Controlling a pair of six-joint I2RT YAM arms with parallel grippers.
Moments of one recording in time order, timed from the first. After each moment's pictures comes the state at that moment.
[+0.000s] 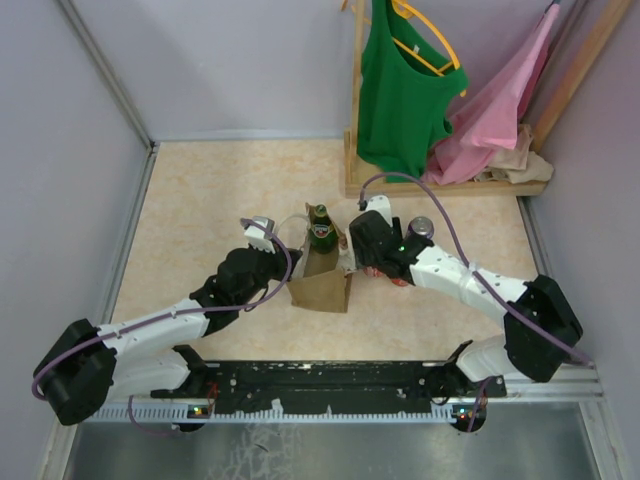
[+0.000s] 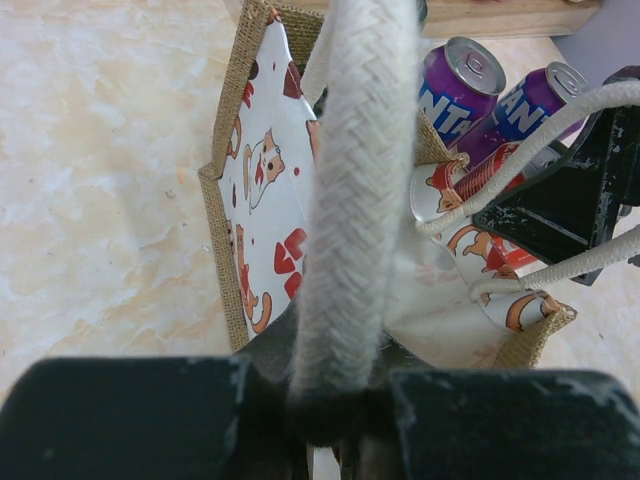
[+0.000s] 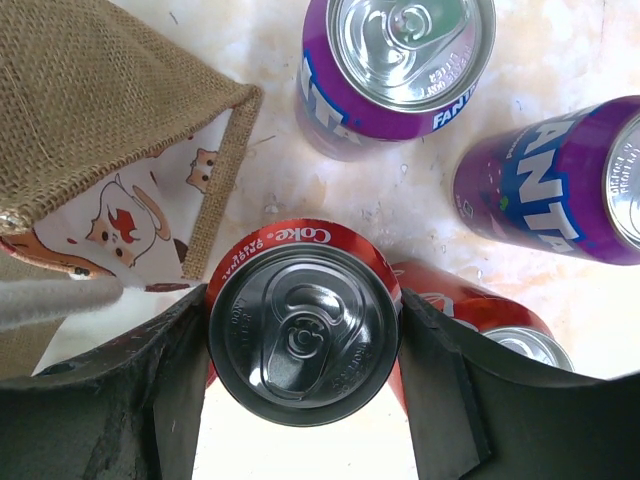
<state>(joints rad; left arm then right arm) -0.80 1.10 0.41 0.47 -0.21 -0.44 0.77 1.37 0.92 -0.44 0.48 0.38</state>
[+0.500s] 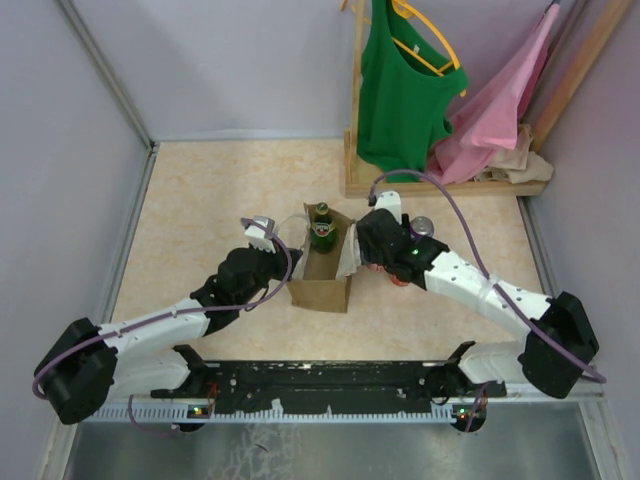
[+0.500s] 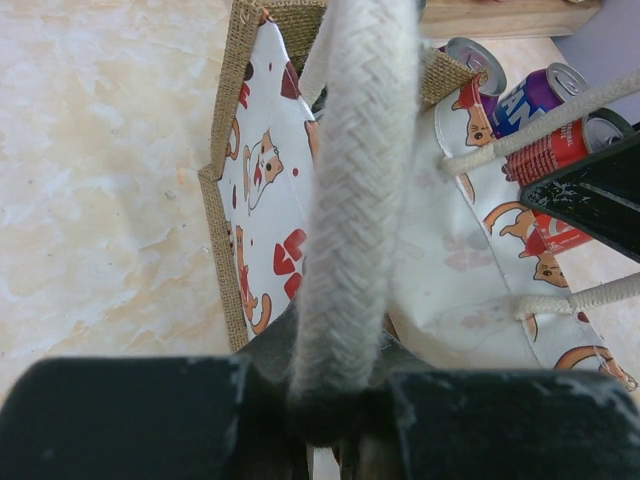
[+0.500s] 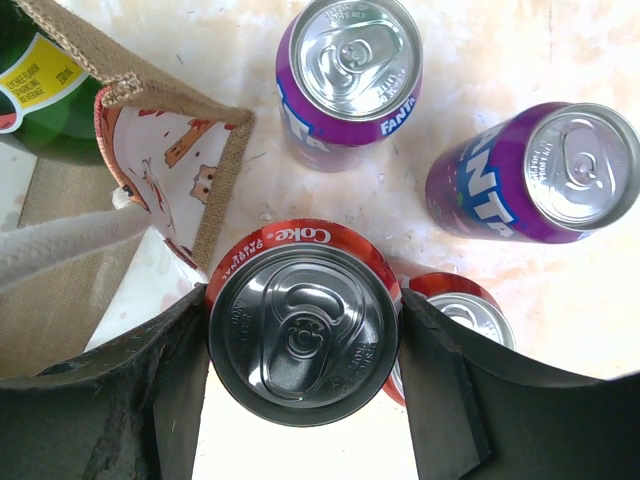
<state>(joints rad) -0.80 1.11 0.42 0.48 -0.21 -0.44 0.77 1.26 0.92 -0.47 0.50 0.40</state>
